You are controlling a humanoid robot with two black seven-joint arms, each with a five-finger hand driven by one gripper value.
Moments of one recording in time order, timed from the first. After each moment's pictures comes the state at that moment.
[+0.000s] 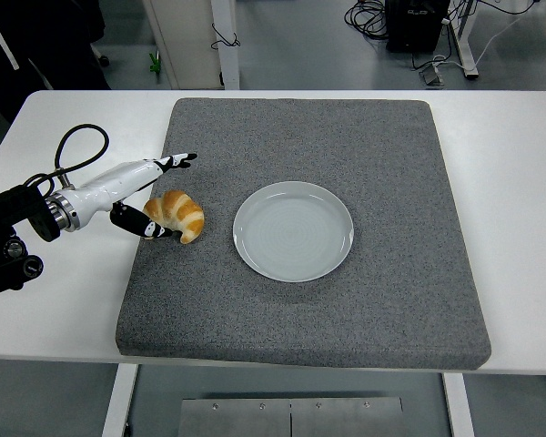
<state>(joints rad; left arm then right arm) -0.99 0.72 0.02 -1.25 1.17 0.29 -0.24 -0.09 0.00 -0.01 0.12 -0.11 0.02 0.41</state>
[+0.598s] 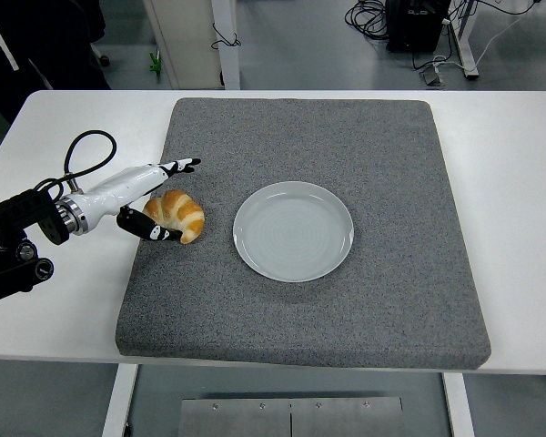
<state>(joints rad) -0.98 0.68 0.02 -1.20 1.18 0.29 -0.25 -0.09 0.00 -0.01 0.12 -0.11 0.02 0.41</state>
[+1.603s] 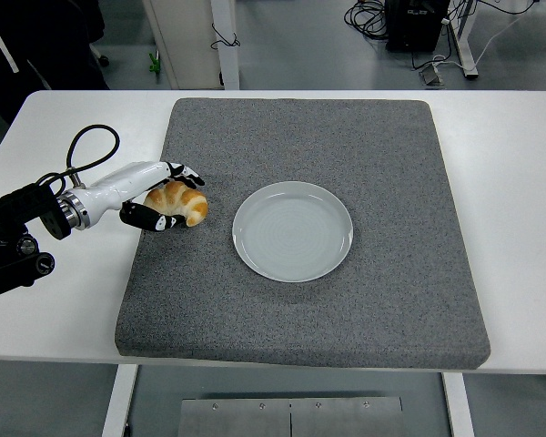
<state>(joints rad) -1.00 0.68 0.01 -1.20 1.18 0.28 -0.26 -0.09 0.00 -0.01 0.12 -0.11 0.02 0.41</state>
